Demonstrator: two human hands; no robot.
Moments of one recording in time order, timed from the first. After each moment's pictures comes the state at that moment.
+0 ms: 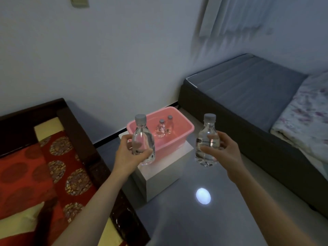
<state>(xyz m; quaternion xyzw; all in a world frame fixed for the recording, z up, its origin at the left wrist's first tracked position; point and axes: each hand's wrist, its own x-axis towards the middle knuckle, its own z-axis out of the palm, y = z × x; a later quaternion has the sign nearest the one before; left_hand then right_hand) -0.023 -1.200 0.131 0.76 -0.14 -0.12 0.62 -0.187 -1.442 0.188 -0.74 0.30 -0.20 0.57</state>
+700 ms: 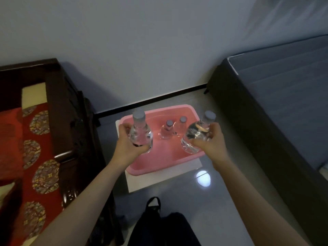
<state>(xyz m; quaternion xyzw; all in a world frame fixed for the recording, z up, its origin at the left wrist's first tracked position) 0.125 -1.339 0.046 0.80 -0.02 -0.12 0.59 0.055 -1.594 0.089 -0.76 0.25 -0.06 0.60</state>
